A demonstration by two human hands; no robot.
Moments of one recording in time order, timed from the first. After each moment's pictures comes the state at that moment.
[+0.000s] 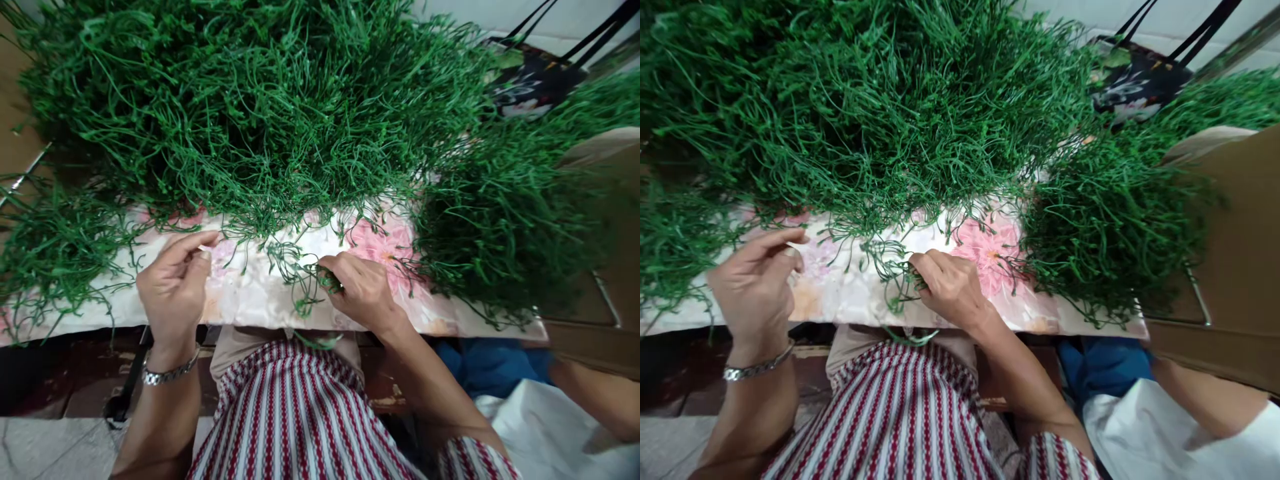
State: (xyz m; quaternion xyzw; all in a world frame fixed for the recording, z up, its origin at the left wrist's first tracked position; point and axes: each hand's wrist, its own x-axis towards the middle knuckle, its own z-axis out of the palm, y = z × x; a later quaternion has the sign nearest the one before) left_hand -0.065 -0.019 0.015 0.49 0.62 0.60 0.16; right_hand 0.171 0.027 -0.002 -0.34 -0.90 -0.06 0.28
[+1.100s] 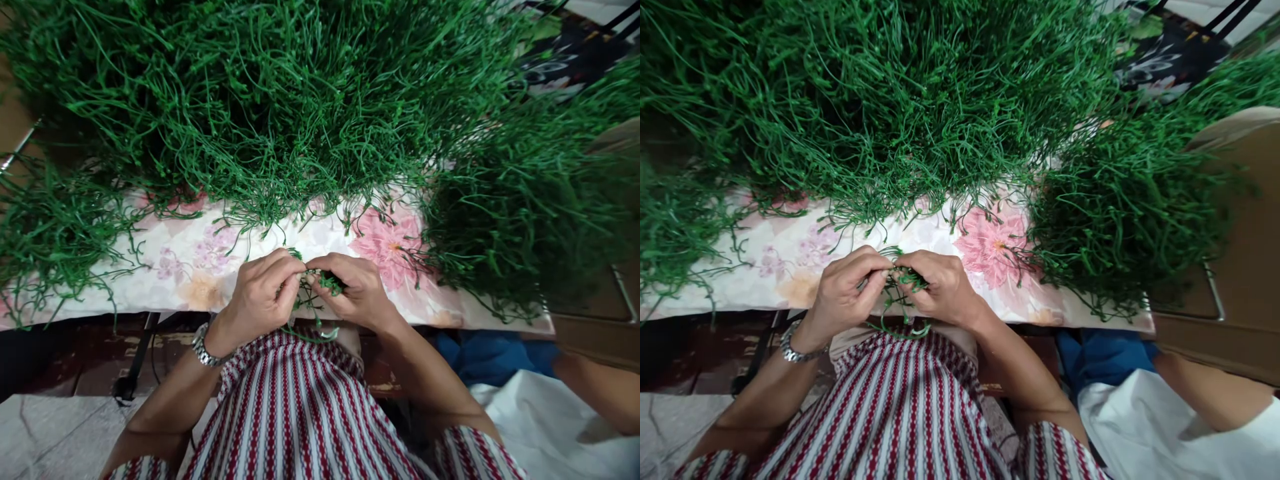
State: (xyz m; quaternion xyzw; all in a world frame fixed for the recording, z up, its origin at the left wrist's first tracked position) left_hand -0.020 -0.018 0.005 0.78 0.46 0.39 0.18; right_hand 0.157 0.015 -0.001 -0.31 -0.86 0.24 0.34
